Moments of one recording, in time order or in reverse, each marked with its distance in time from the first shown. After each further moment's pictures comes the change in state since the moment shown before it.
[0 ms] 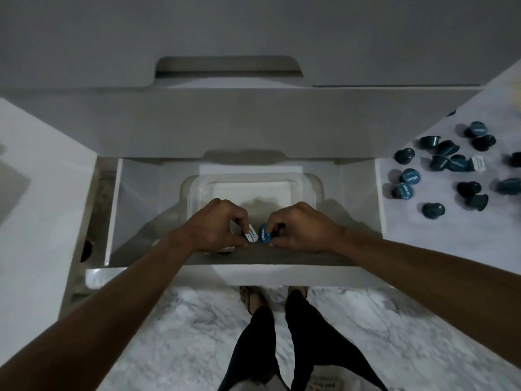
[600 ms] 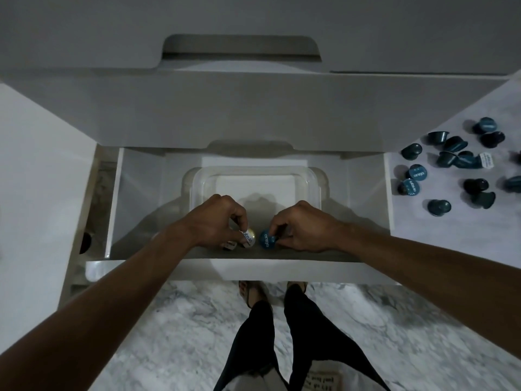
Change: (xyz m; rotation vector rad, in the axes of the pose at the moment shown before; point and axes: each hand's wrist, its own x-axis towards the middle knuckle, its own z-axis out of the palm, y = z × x) left_hand 0.000 -0.017 0.004 -0.029 -0.040 -0.040; right_hand 0.001 -0.001 0.006 0.018 -0.084 -0.019
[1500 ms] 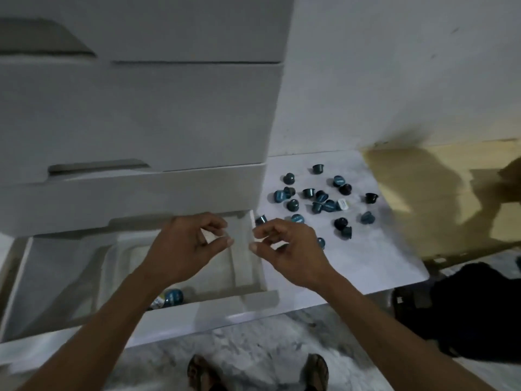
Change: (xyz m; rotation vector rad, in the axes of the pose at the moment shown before) left_hand -0.008 0.205 0.000 -0.072 0.561 0.231; right_hand -0.179 -0.021 -0.092 0.306 0.865 0.120
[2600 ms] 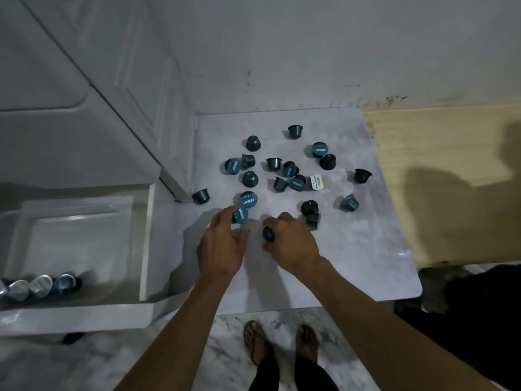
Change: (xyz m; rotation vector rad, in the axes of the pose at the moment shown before) left_hand 0.073 0.024 0.301 0.145 0.196 -0.424; right_hand 0.035 0.223 -0.086 -0.646 -0.361 0.134
